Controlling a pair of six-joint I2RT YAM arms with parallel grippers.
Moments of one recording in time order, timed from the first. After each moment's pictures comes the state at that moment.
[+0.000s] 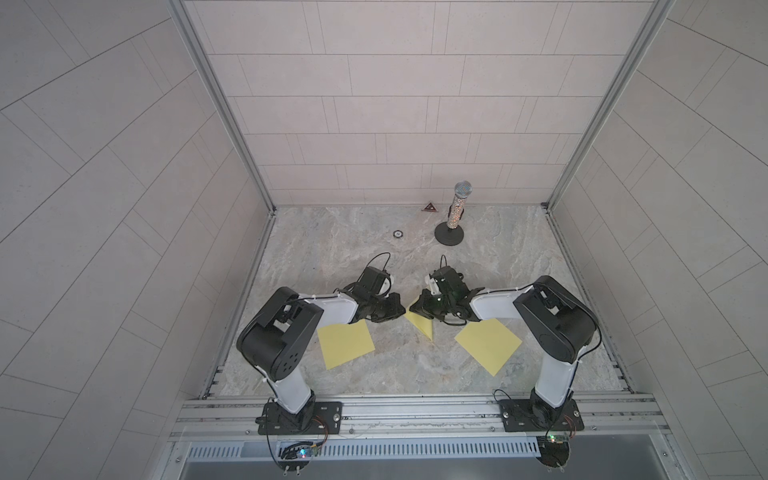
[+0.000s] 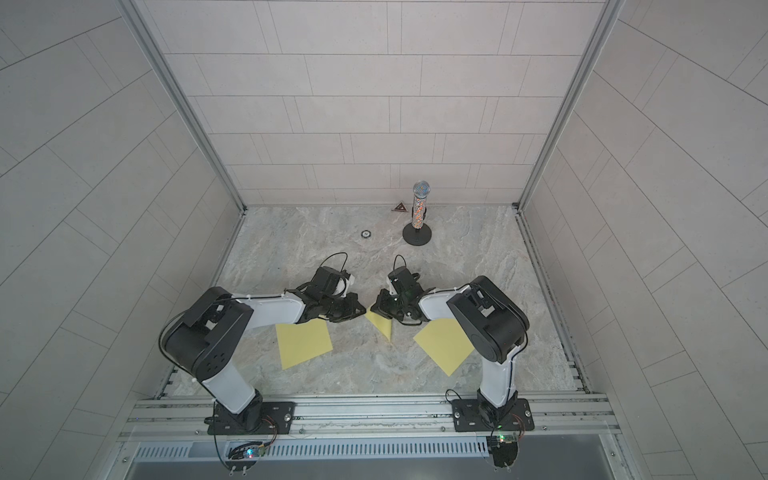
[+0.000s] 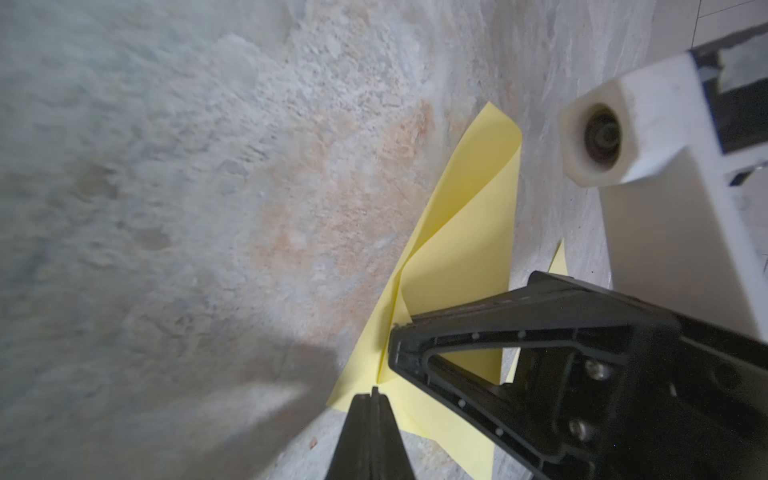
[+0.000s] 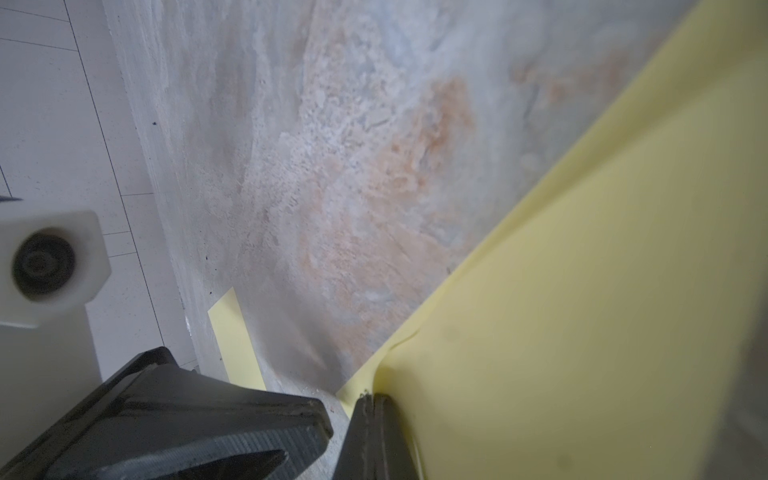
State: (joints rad) left arm -0.55 1.70 0.74 0.04 0.48 -0.72; right arm 0.61 1.84 0.84 0.17 -0.43 1.01
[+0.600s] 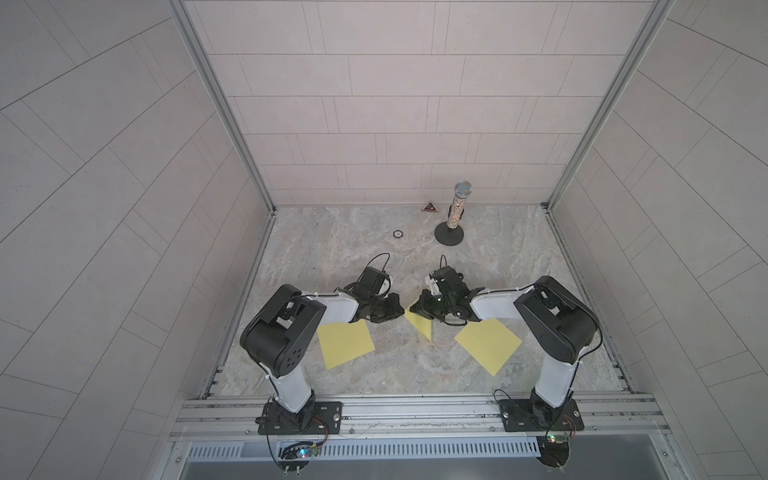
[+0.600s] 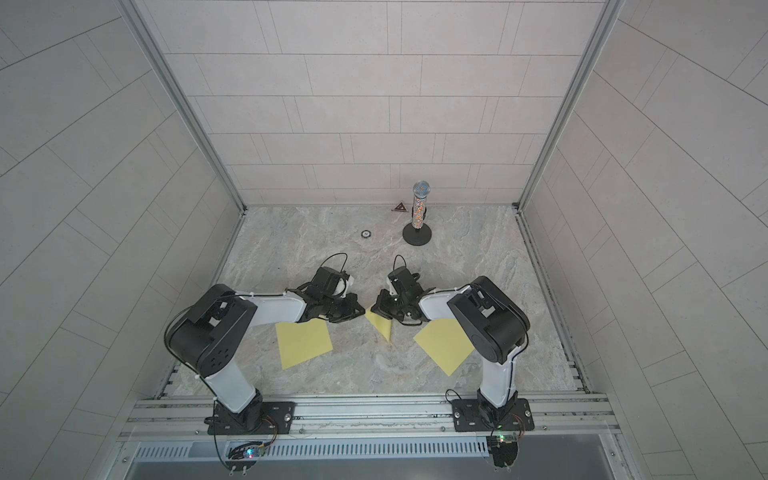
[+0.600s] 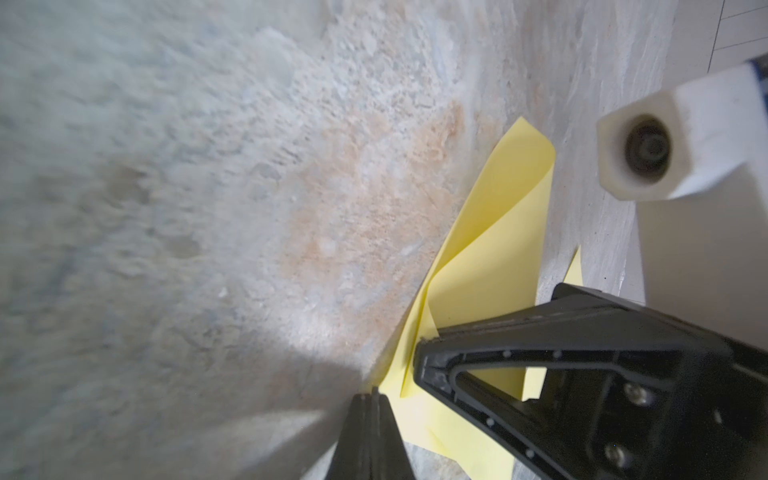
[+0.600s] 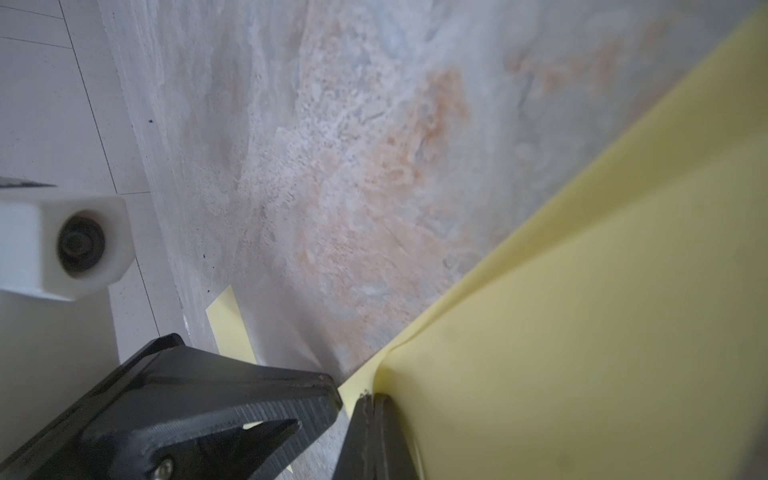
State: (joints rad) left arm -0.53 1.73 0.74 0.04 0.46 -0.72; right arm 0.61 1.84 0.84 0.16 -0.43 1.01
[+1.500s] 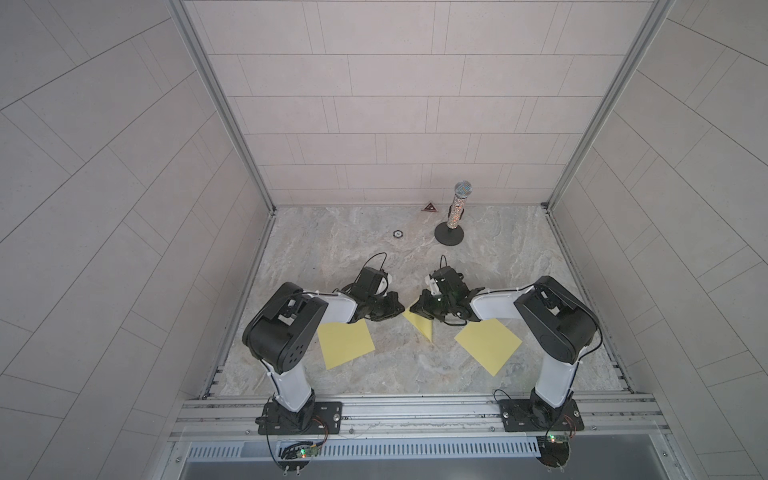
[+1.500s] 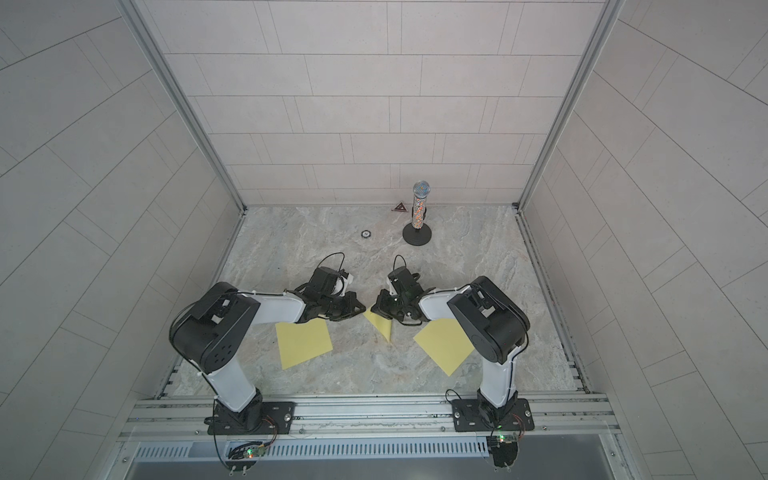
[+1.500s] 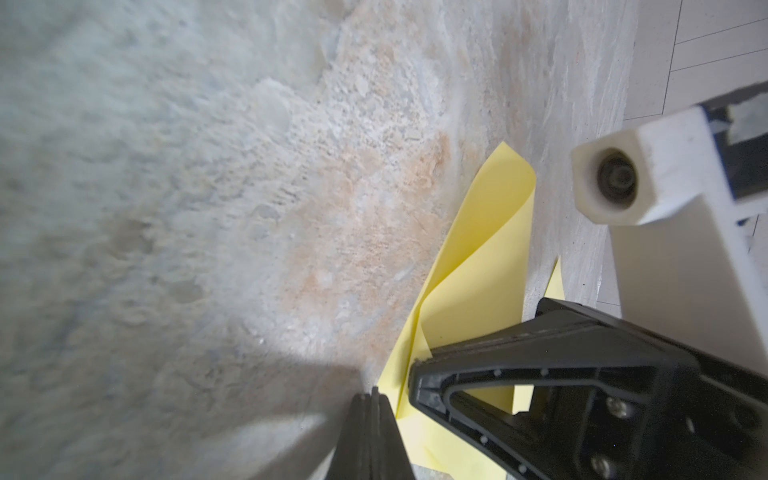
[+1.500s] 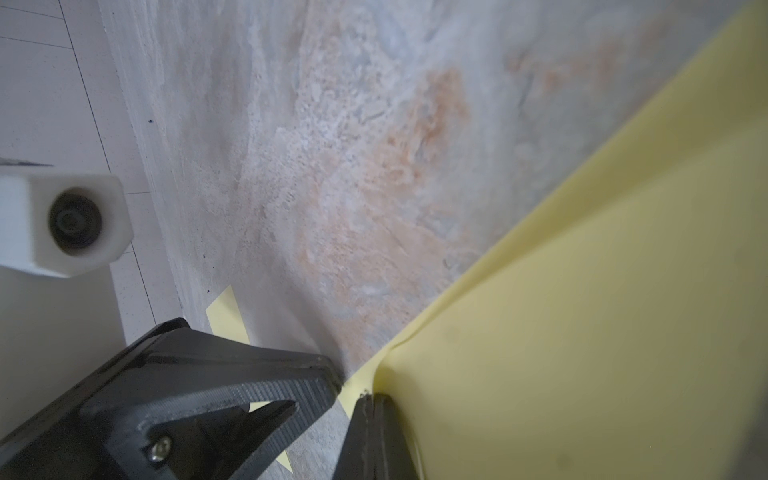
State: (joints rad) left arm -0.52 1.75 0.71 0.14 0.50 -0.72; right arm 0.61 1.84 0.84 0.16 -0.43 1.01
